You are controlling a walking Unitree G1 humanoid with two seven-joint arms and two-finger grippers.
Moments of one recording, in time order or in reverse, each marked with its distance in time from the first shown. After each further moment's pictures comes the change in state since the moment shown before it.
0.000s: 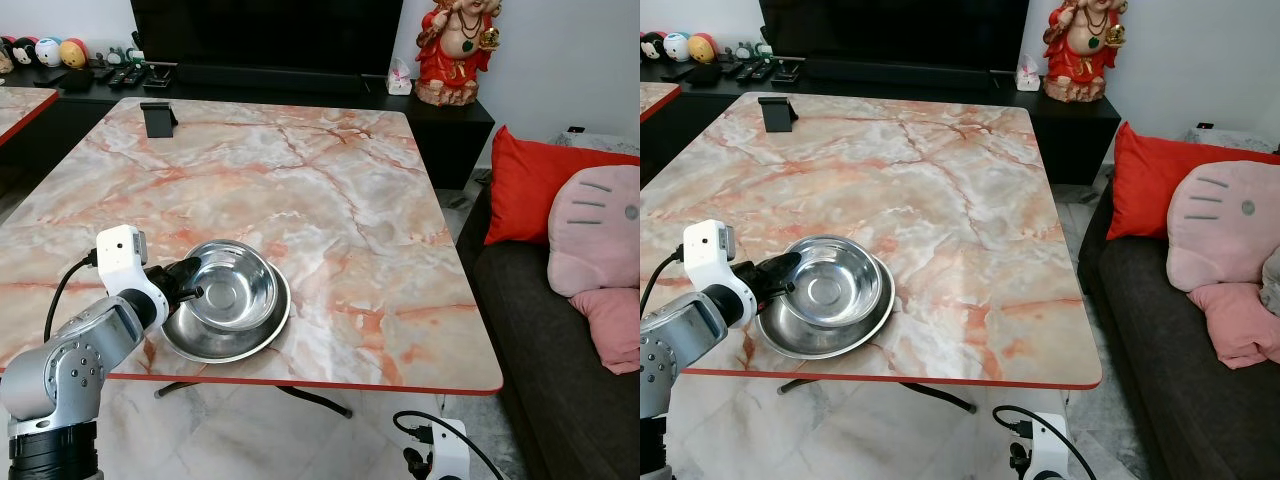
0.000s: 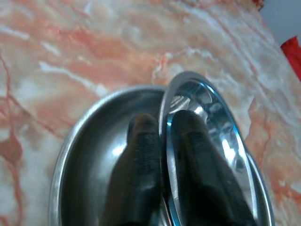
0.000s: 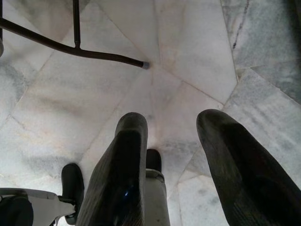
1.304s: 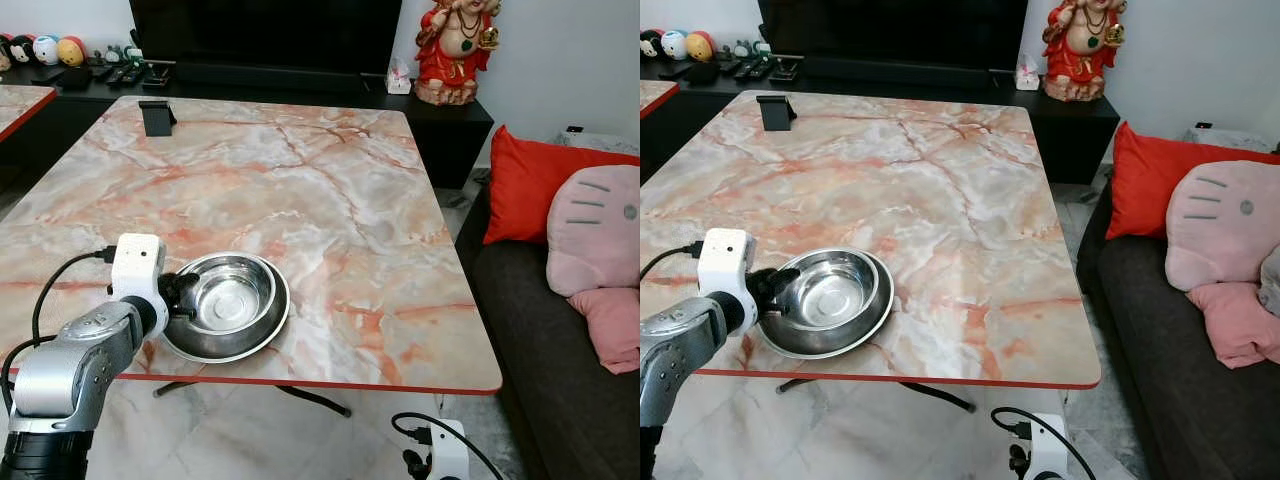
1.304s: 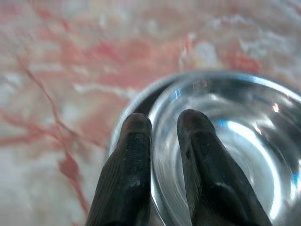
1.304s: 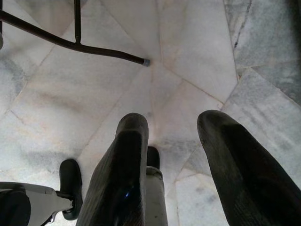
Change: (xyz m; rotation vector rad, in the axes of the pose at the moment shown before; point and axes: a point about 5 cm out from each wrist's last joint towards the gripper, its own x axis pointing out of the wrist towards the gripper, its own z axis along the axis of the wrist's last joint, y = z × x) left arm 0.003 -0.002 0.001 0.378 -0.005 0.076; right arm 0.000 0.000 -0.001 -0.016 0.012 0.007
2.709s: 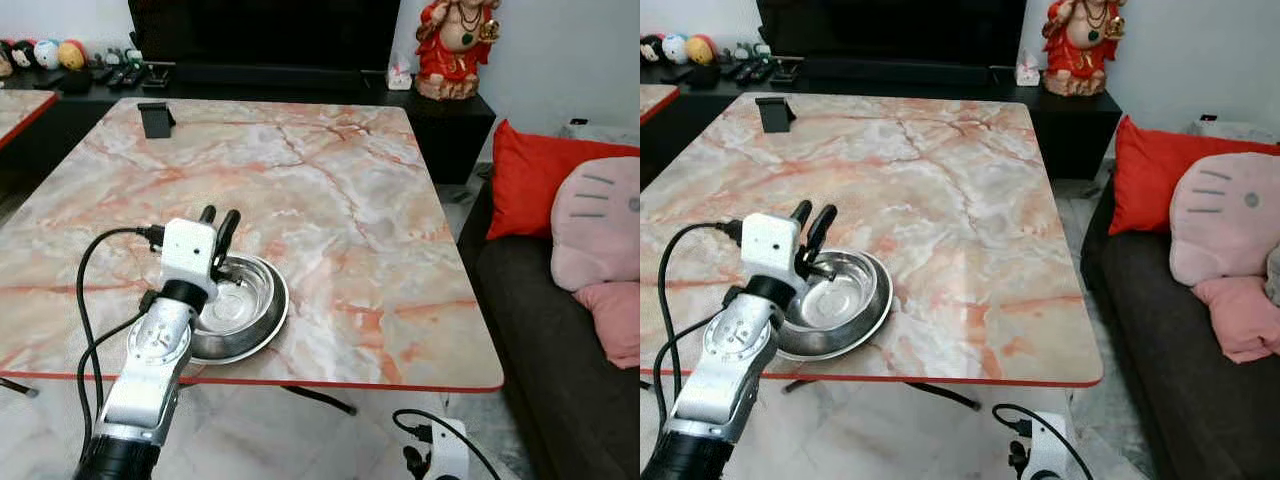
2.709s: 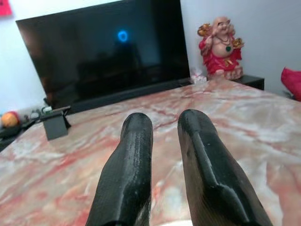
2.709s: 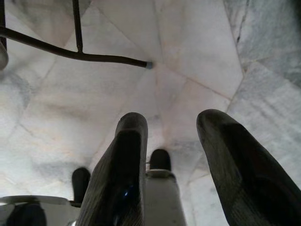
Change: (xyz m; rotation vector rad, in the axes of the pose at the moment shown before) left arm 0.012 -0.056 0.022 0.207 -0.630 -0.024; right arm 0.000 0.006 0.001 0.067 -0.028 -0.034
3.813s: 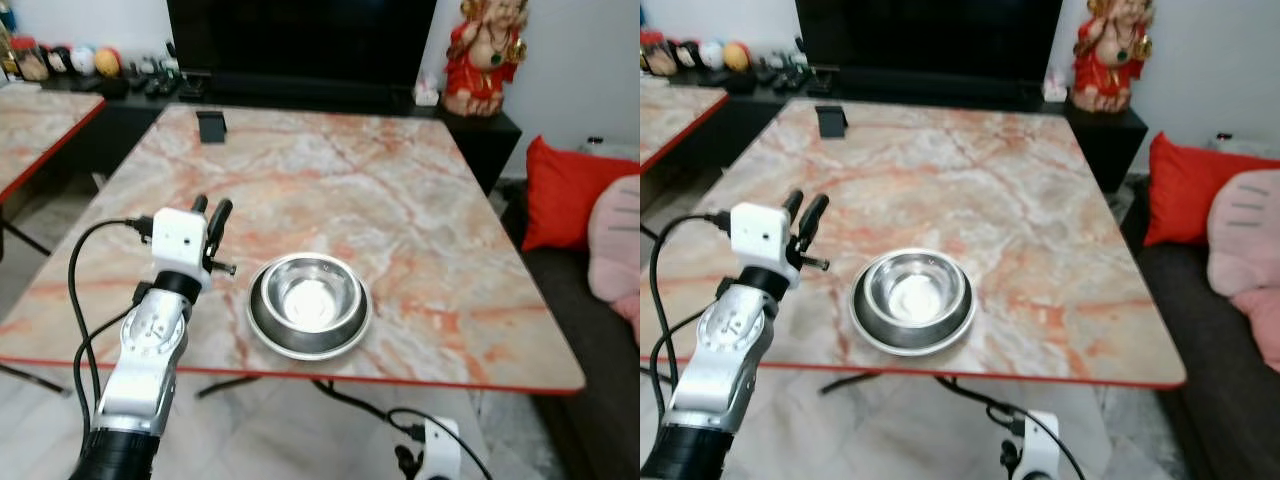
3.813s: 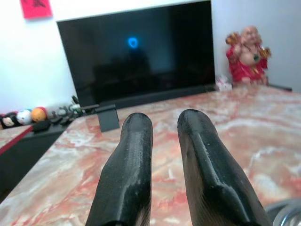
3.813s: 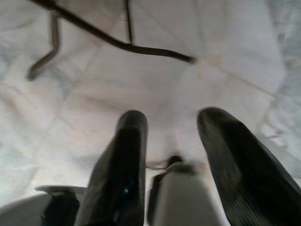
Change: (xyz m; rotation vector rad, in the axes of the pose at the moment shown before) left arm 0.002 0.006 0.003 -0.017 -0.024 0.030; right arm 0.001 0.006 0.002 0.002 -0.013 0.016
